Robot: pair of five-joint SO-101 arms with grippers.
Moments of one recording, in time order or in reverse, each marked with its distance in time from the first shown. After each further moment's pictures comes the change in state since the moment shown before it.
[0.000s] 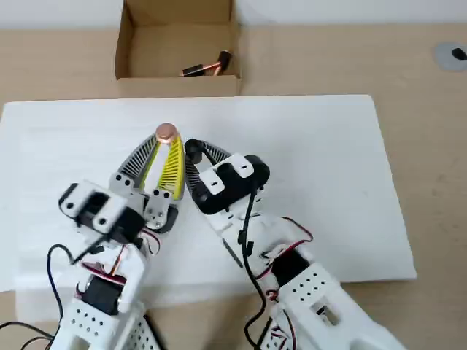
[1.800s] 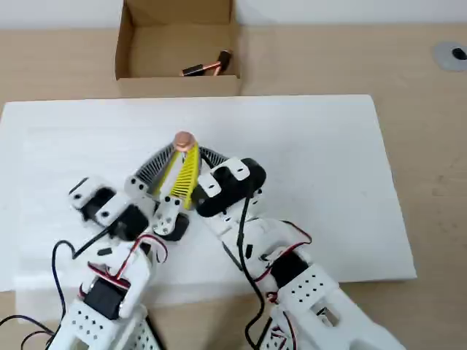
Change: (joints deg) left arm 5.3 -1.9 0.3 8.0 5.3; right arm -0.2 -0.1 2.0 0.0 0.0
